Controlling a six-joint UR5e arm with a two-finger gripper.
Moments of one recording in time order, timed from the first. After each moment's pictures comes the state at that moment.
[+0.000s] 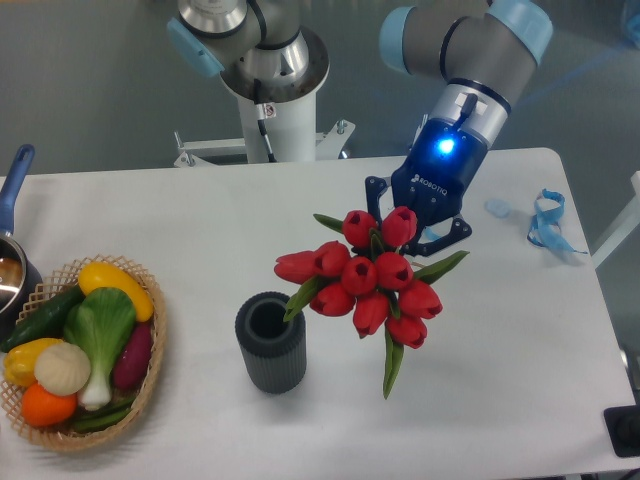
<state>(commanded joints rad) 2.79 -1.76 -1.76 -0.77 0.48 1.07</state>
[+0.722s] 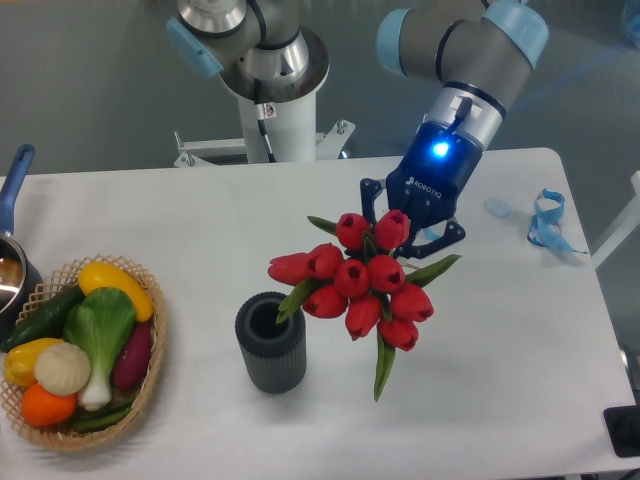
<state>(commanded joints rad) 2.78 -1.76 -1.76 -0.77 0.48 1.07</state>
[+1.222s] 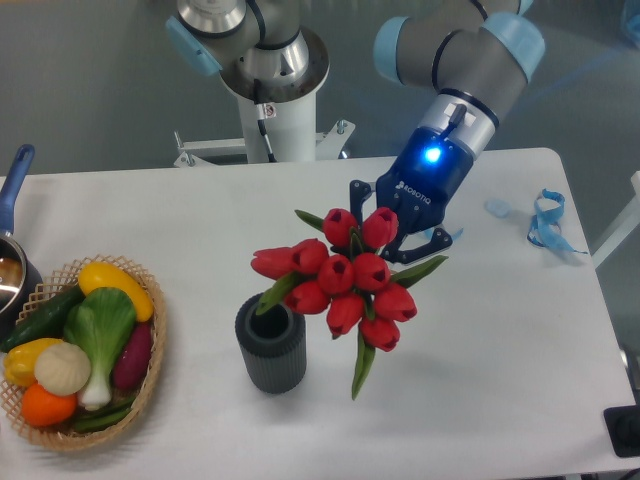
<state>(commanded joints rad) 2.76 -1.81 -1.75 -0.77 0.29 1.08</state>
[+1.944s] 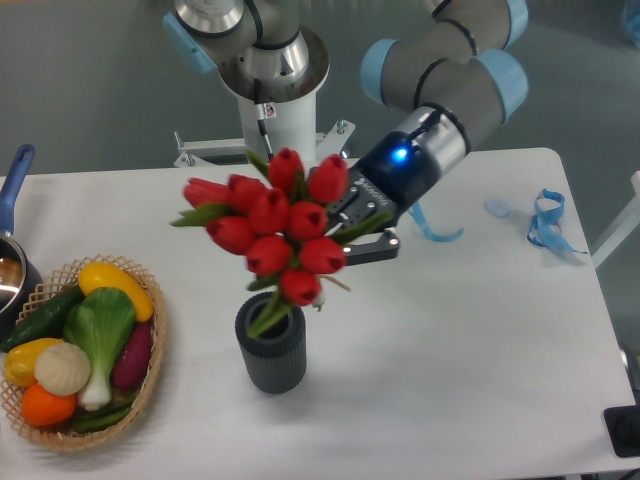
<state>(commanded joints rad) 2.66 -1.83 -1.76 -0.77 0.09 1.24</state>
